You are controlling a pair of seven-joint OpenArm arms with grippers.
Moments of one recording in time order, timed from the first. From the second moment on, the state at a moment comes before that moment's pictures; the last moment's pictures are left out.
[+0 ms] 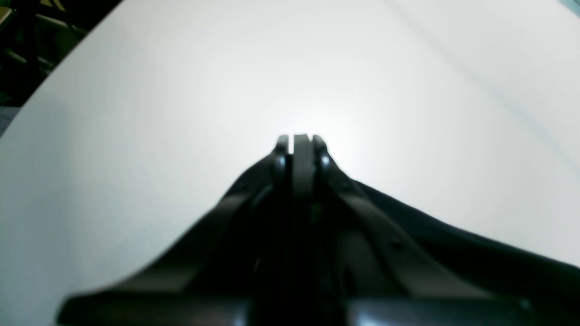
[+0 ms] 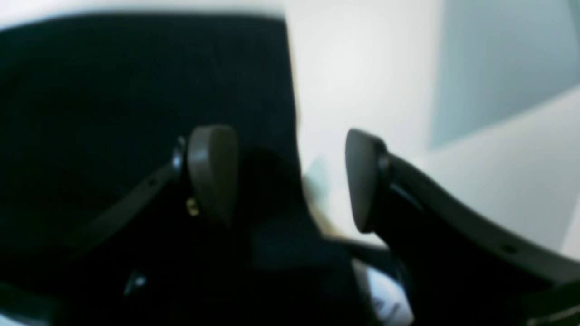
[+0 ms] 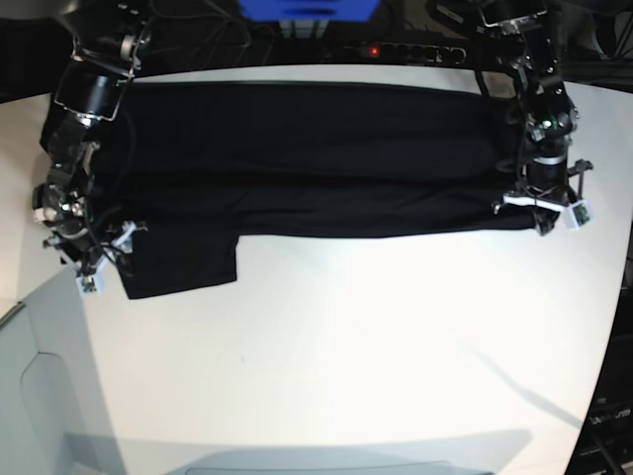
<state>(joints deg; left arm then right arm) 15.2 -11.1 -25.8 100.5 -19.2 0.7 26.4 7.7 11.7 22.4 75.4 -1.2 31.2 -42.8</state>
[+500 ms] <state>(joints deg) 15.3 -11.1 -25.8 100.5 -19.2 0.7 26.4 8.4 12.0 18.9 71.9 0.3 31.0 -39.9</state>
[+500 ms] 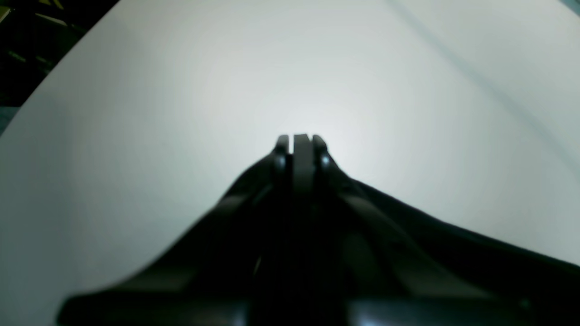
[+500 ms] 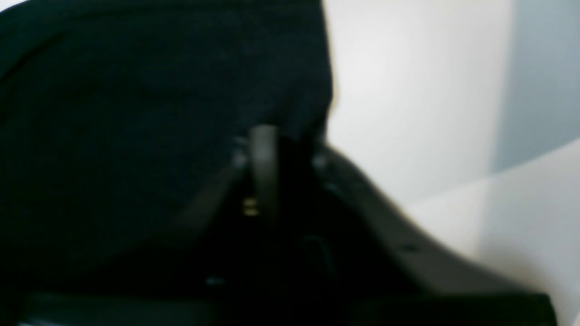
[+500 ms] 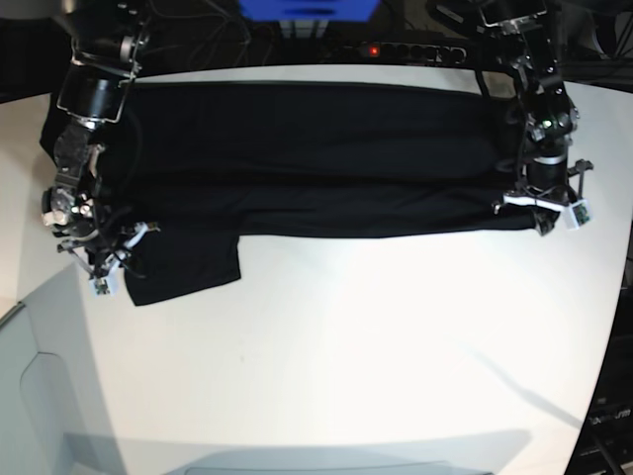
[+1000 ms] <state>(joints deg) 17.2 -11.2 -25.8 105.8 -19.2 0.6 26.3 -2.4 11.4 19.4 103.6 -1.3 31.4 -45.5</state>
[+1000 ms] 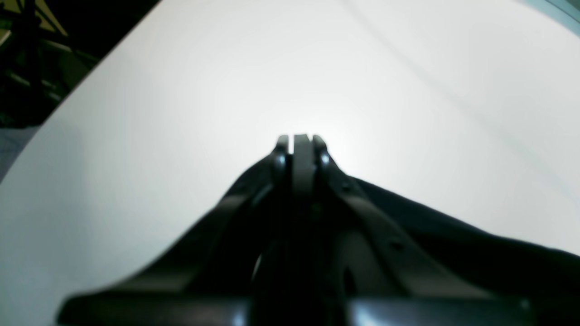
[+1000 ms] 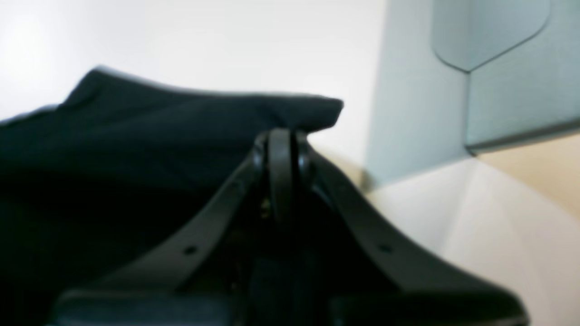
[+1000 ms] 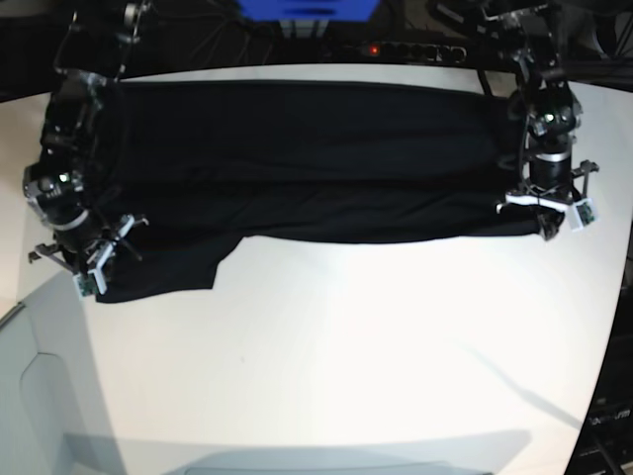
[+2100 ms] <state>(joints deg) 30.0 -9.2 -27.1 112.4 -19.3 0.3 26.3 -28.6 -2.4 44.0 117.2 -0.6 39.1 -44.4</state>
